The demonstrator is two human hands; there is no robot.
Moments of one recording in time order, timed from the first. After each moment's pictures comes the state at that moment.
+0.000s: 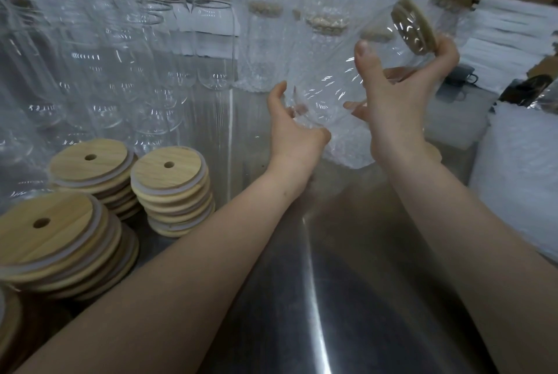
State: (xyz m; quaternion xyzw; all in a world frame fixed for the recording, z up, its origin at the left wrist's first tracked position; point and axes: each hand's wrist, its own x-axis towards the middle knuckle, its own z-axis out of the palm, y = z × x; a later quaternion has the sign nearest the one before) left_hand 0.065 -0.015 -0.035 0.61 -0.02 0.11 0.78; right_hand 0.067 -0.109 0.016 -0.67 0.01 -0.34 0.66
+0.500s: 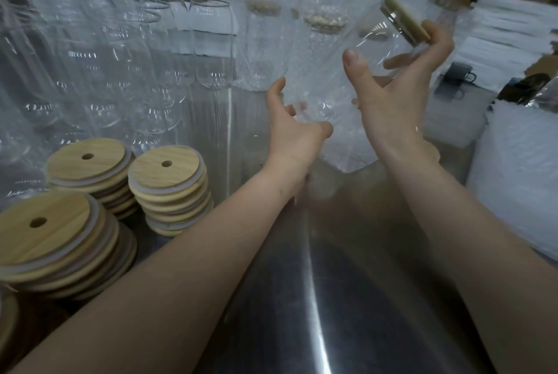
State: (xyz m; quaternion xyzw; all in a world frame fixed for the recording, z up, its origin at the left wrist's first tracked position) left_hand 0.064 -0.014 -0.031 0.60 -0.01 0.09 0.80; right_hand 0.074 -0.121 0.010 -0.76 -0.05 -0.40 0.50
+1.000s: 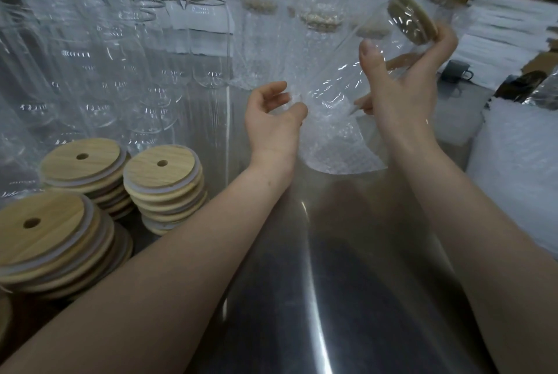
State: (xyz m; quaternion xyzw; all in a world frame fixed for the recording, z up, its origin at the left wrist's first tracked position) left_hand 0.067 -0.006 -0.024 0.53 0.06 0.18 0.83; right_hand 0.080 -0.138 0.012 -0.77 -0.01 -0.39 0.50
